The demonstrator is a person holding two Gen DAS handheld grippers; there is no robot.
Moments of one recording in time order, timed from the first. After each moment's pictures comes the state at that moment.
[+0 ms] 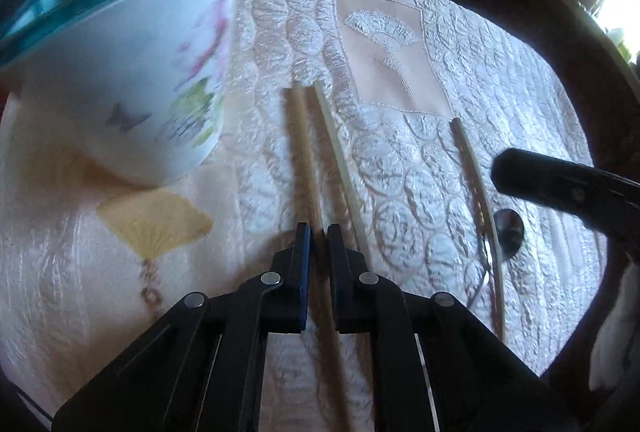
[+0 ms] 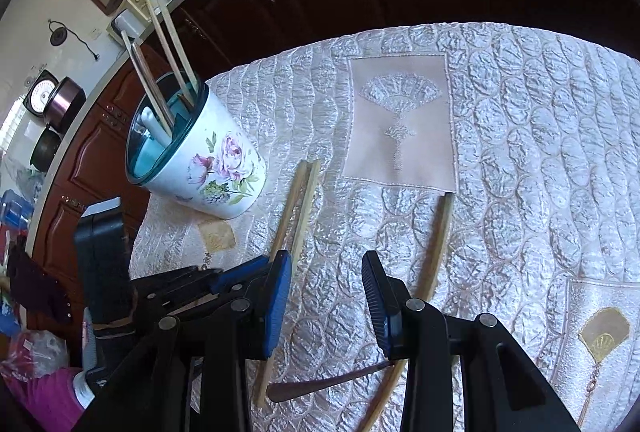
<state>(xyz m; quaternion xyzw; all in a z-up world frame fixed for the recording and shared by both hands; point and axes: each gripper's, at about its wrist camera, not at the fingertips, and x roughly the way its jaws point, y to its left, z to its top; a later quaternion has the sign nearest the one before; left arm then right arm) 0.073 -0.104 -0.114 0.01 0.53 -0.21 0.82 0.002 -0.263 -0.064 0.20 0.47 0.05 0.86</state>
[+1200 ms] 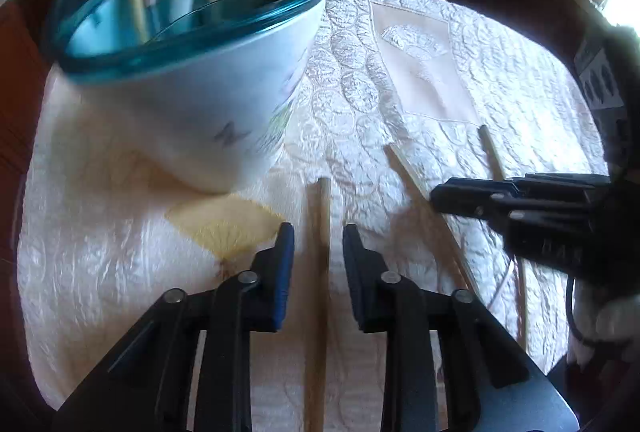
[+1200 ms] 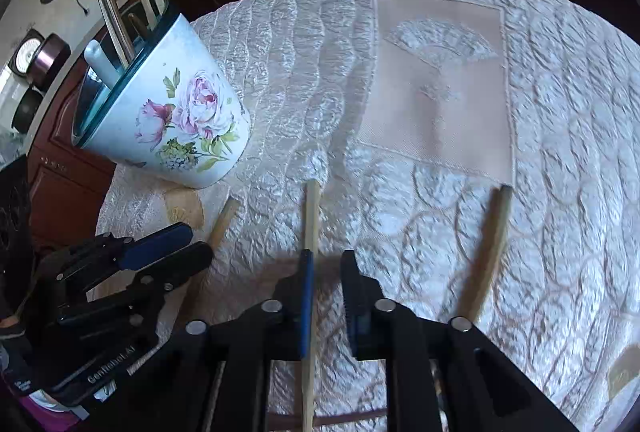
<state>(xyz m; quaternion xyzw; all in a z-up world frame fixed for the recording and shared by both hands) 0.076 -0.079 -0.099 0.05 0.53 -0.18 0.83 0.052 -0.236 -0.115 0.14 0.54 0.07 0.83</state>
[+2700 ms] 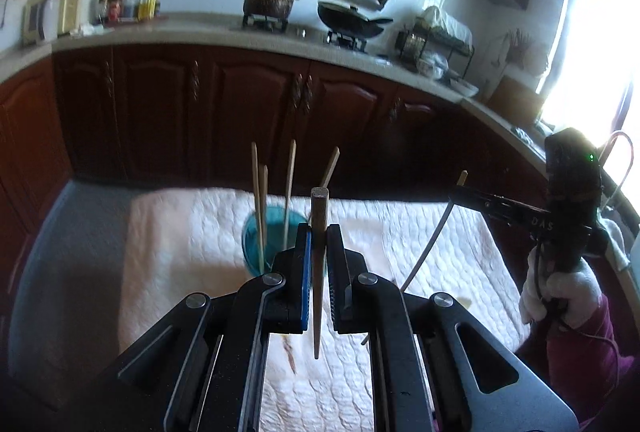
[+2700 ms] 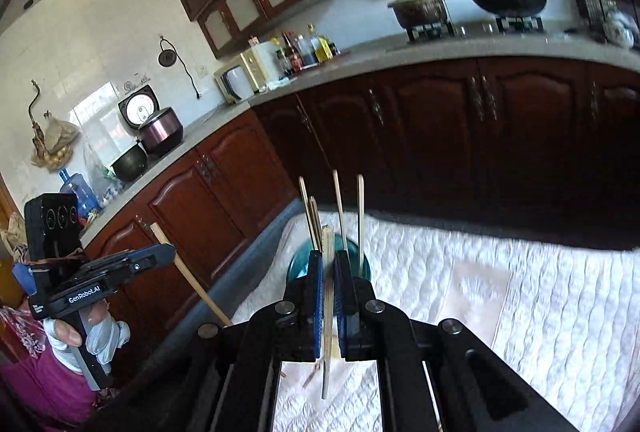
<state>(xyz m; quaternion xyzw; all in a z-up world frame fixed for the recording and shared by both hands) 0.022 0.056 0.148 -0.06 0.31 -0.24 0.92 -0.013 -0.225 0.131 0.13 0.28 0.16 0.94</state>
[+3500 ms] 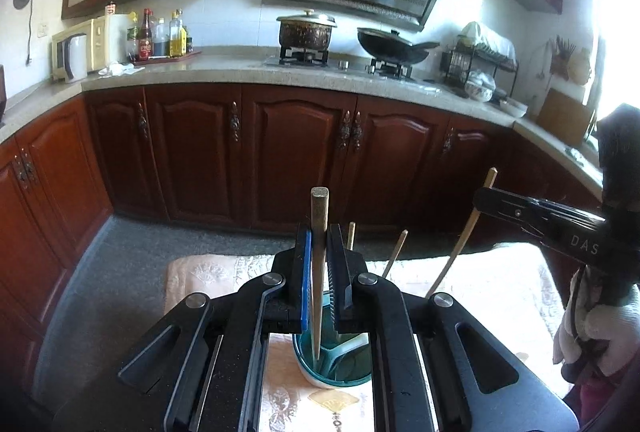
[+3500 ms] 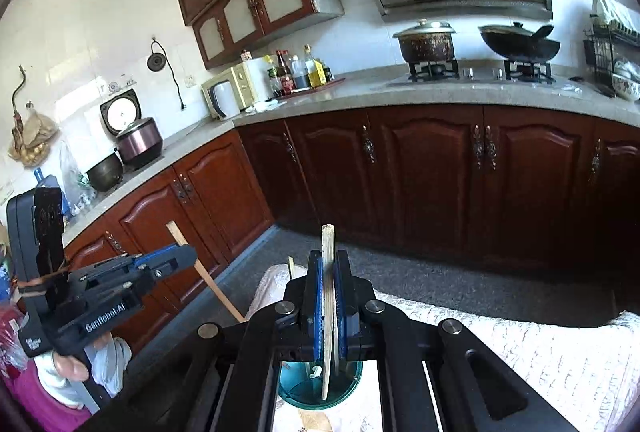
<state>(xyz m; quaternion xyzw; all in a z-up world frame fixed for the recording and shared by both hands) 0.110 0.045 0.145 -0.02 0.28 -0.15 0.95 0.074 -0.191 0.156 0.09 0.25 0.12 0.96</state>
